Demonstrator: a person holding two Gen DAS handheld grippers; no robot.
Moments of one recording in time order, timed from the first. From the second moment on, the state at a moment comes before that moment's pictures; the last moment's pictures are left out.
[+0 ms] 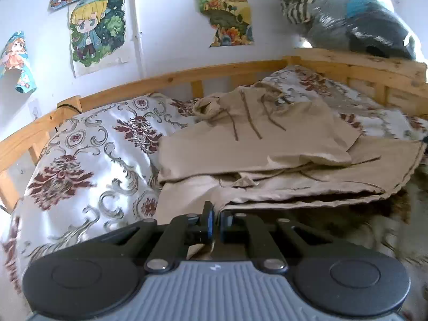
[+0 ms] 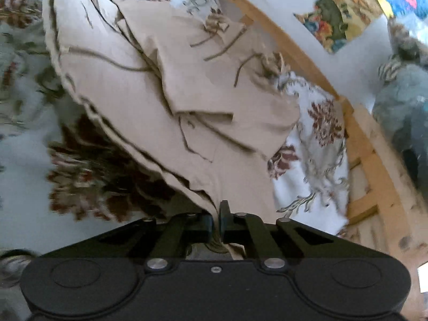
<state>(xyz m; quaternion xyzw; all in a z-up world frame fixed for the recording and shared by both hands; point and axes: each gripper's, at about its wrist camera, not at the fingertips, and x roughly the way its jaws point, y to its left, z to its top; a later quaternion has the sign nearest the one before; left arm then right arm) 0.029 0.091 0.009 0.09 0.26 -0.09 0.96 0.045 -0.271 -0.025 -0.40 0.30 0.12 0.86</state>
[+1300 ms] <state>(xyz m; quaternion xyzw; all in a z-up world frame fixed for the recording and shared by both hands) 0.311 0.098 -0.046 0.09 0.47 -0.04 0.88 0.197 -0.309 -0.054 -0.10 0.24 -0.09 0.96</state>
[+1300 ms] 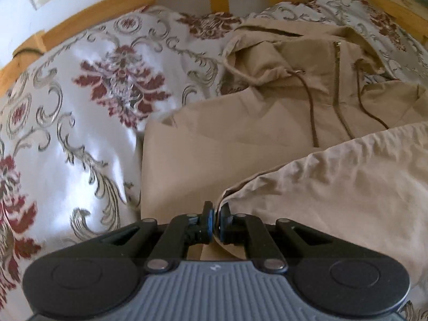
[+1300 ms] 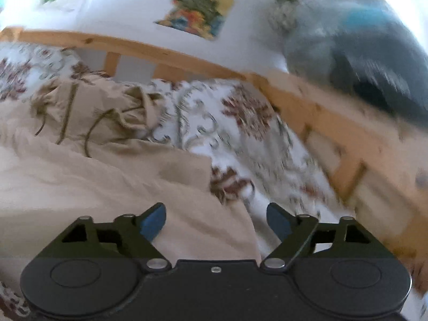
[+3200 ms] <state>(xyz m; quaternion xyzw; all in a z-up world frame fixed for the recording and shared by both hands) 0.211 0.206 -0.016 -0.18 0.36 0.05 0.92 0.210 -0.327 -0.090 -0.03 0.28 -0.14 0.95</state>
